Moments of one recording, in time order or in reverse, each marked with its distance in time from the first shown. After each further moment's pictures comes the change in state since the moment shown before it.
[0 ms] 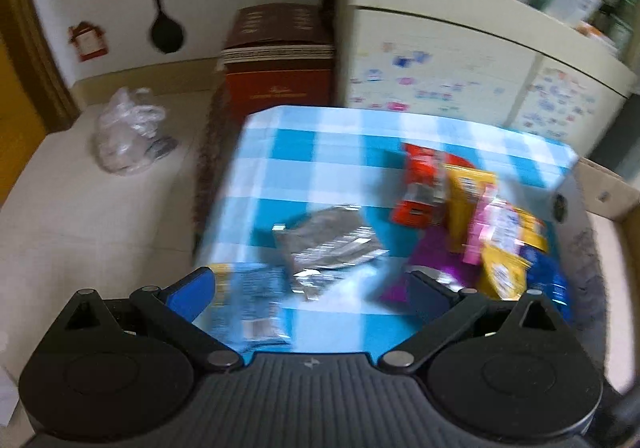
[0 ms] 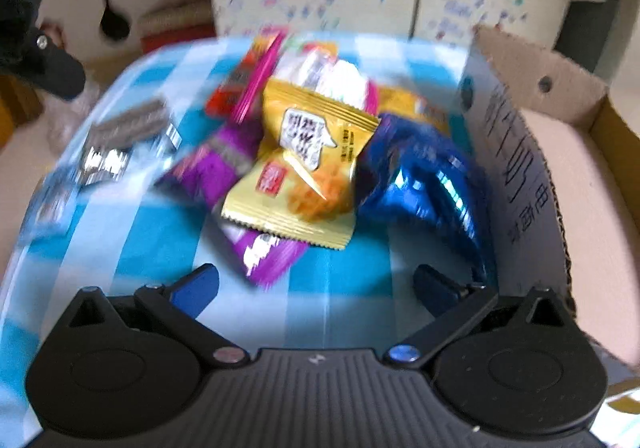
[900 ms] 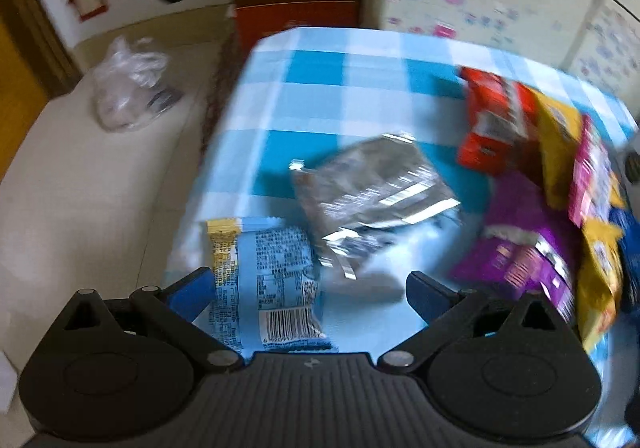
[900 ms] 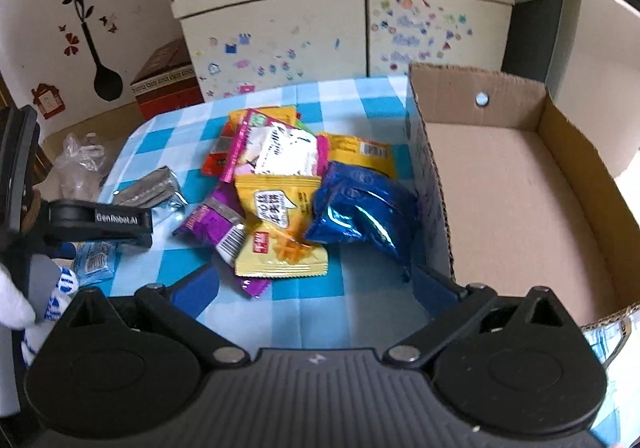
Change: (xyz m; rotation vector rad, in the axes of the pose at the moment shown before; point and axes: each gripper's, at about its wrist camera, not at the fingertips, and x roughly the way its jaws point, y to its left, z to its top) left arm 0.083 -0.005 -0.026 0.022 0.110 0.007; right arm -0.063 -0.051 -0.007 0.164 -0.114 0.002
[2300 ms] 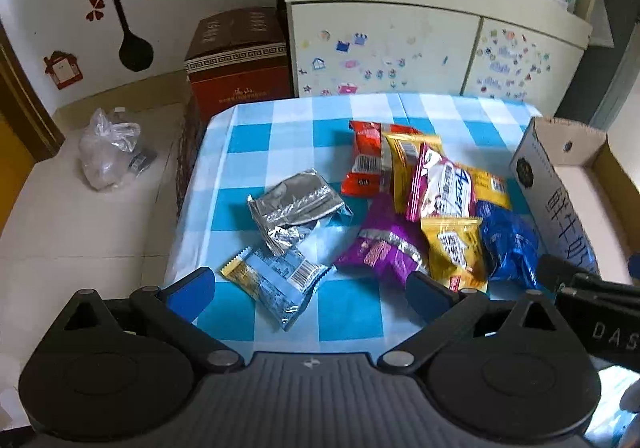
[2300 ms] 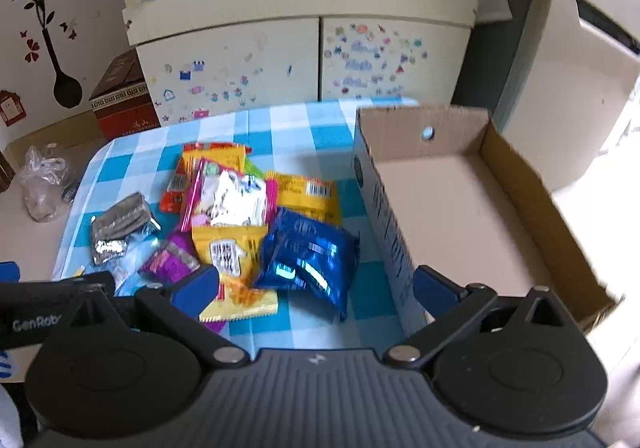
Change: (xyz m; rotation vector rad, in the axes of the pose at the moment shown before) left arm -0.114 -0.039 -0.008 0.093 -0.118 -0.057; right arm -0.030 -0.002 0.054 -0.031 0.003 -0.133
